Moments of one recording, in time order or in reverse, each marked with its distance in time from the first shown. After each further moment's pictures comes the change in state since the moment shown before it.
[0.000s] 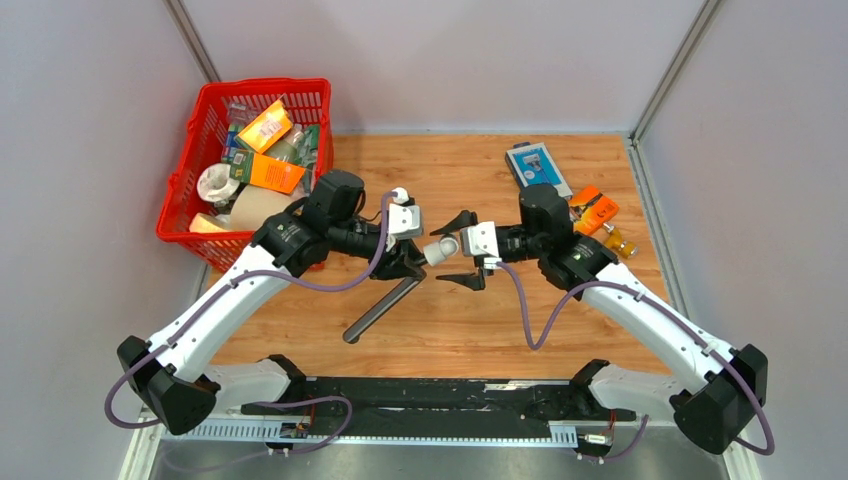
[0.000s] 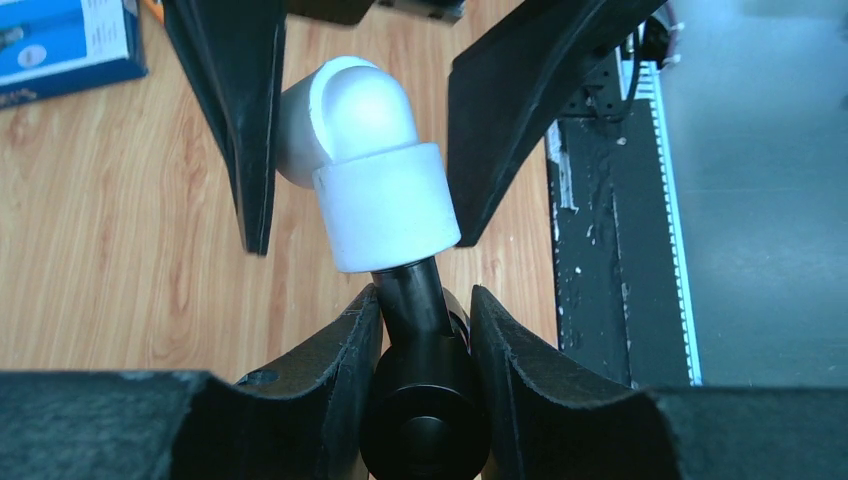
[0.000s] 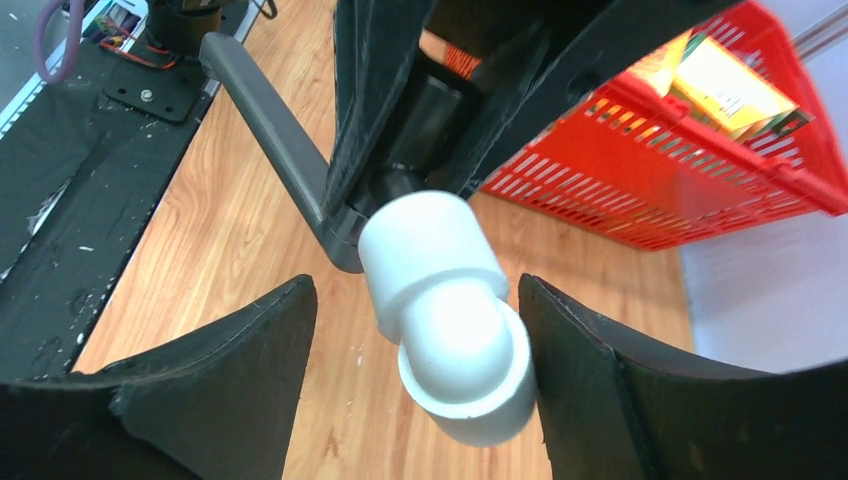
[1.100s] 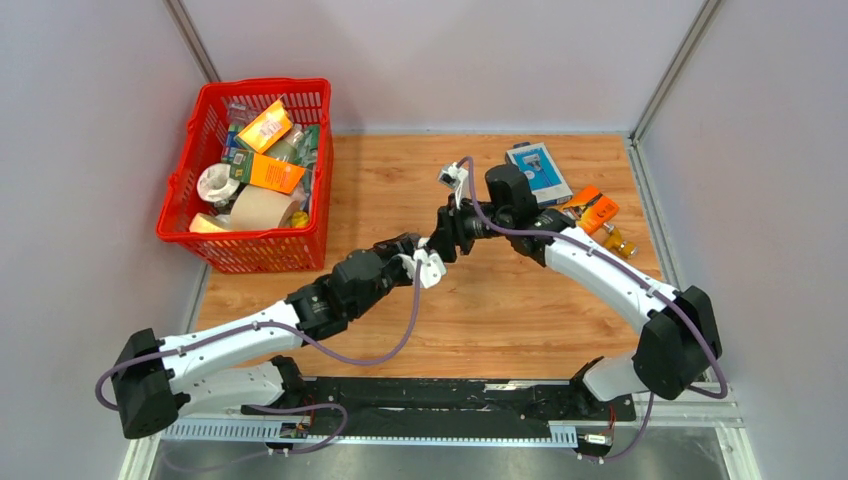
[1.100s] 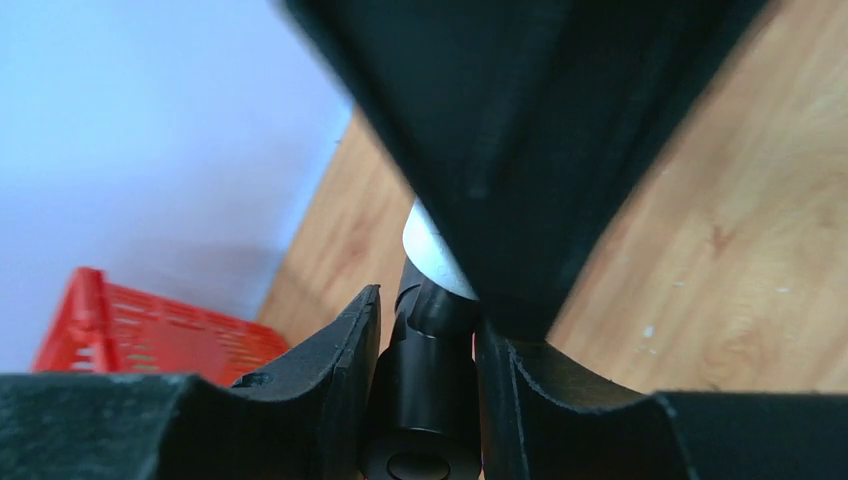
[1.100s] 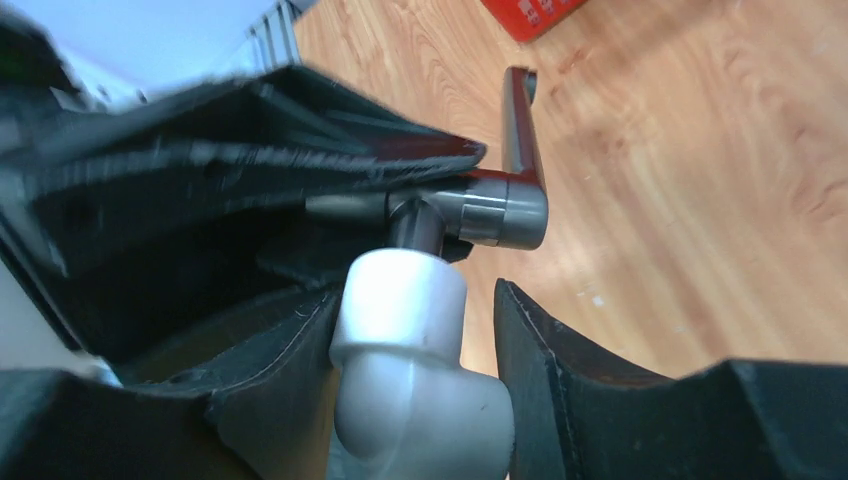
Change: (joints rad) left arm -0.317 -0.167 -0.528 0.745 -1.055 0.137; right arm -0.035 0.279 0.125 -0.010 0.153 0.902
